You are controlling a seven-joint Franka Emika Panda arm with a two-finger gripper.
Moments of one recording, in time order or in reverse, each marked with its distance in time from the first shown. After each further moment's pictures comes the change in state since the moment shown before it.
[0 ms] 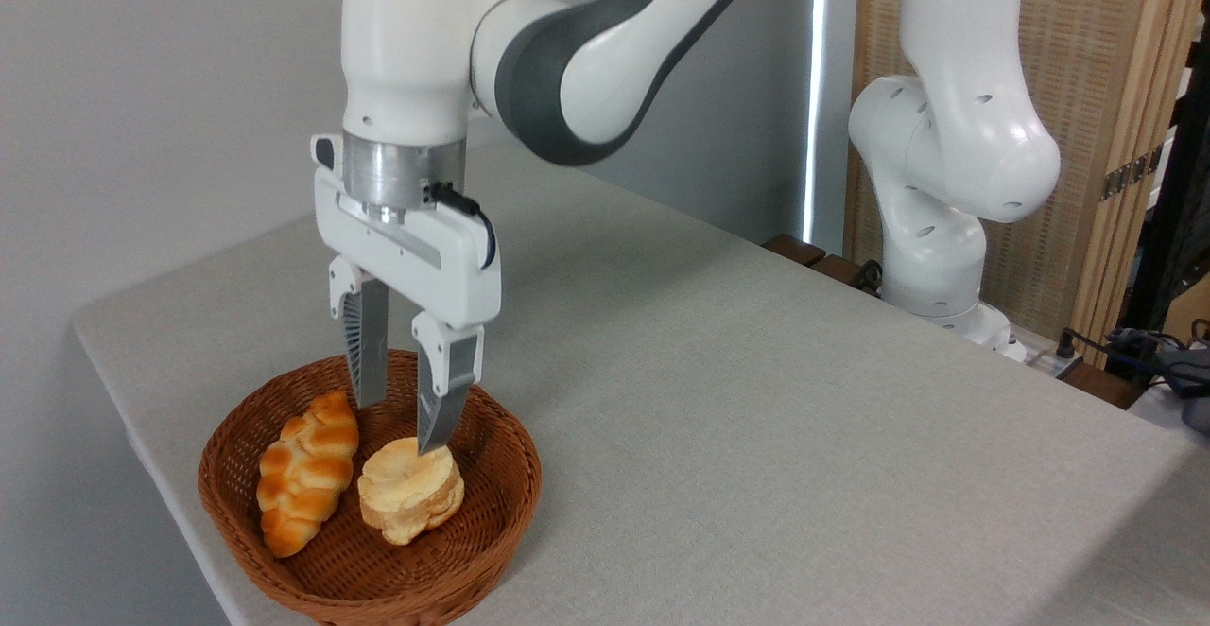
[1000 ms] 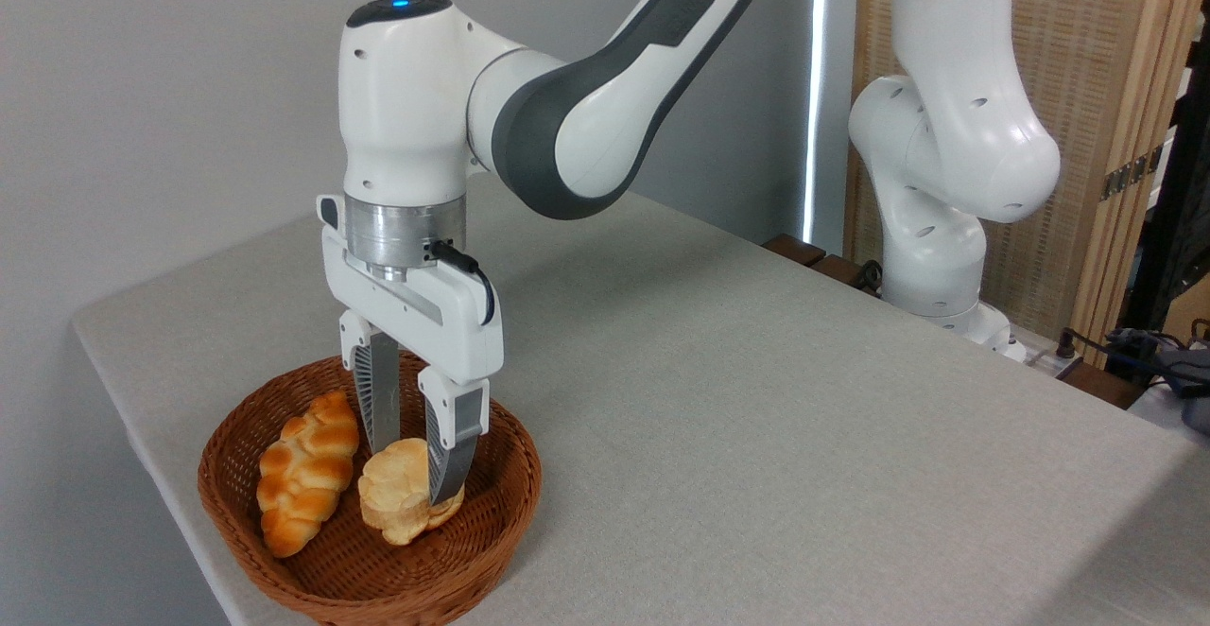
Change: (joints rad) arm -0.001 0.068 0.021 0.000 0.023 0.025 0.034
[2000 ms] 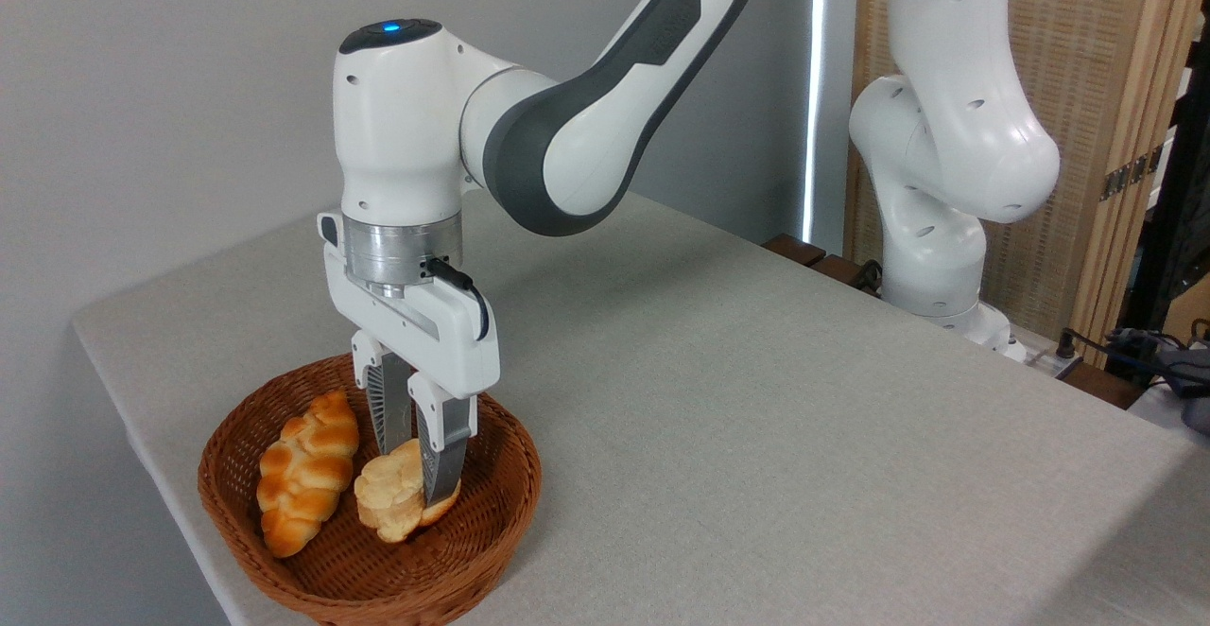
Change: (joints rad) arm -0.010 0.027 -0.001 0.002 0.002 0.000 0.002
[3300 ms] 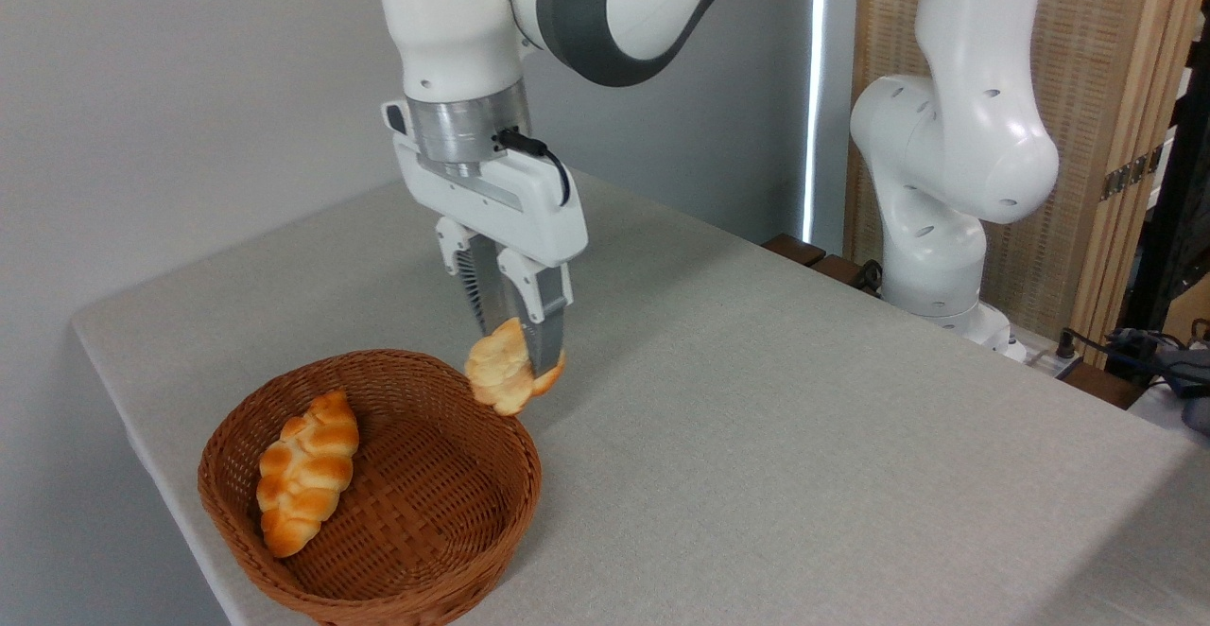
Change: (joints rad) arm -0.026 -0.263 -0.002 -0.075 -0.026 -0.411 -0.003
